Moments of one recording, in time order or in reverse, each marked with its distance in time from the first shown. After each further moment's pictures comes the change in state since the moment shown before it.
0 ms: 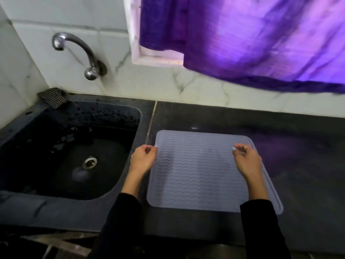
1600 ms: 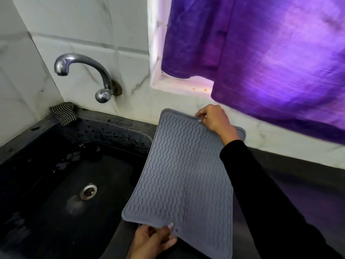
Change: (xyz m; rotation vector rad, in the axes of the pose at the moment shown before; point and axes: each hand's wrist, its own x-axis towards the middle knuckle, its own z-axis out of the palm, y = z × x) left_hand 0.011 0.005 0.033 -0.874 -0.095 -0.624; right_hand 0.209 -0.224 0.156 -0.427 -0.378 -0.683
